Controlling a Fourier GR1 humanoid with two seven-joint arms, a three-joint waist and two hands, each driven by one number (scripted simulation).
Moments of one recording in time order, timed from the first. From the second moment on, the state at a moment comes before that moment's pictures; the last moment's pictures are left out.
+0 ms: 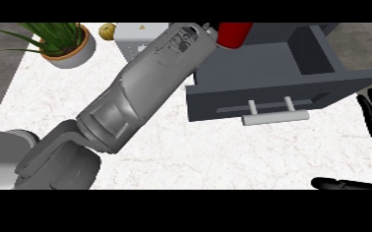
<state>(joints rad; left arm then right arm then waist) -1.48 0.00 -0.50 -0.42 0.45 0.63 0.04 0.12 -0.05 -0.26 -2.11 -0.09 0.18 0.14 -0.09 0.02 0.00</state>
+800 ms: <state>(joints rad) -1.45 0.00 -0.60 -0.34 0.51 0.70 -0.03 0.10 -0.05 -0.23 -2.11 -0.07 0.19 0.14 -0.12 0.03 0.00</state>
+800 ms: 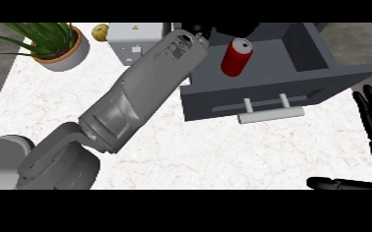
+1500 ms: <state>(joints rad) -1.40 0.00 -0.62 -0.38 0.60 0.79 -0.08 0.09 -0.12 -0.23 -2.20 0.05 0.19 0.10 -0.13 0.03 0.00</state>
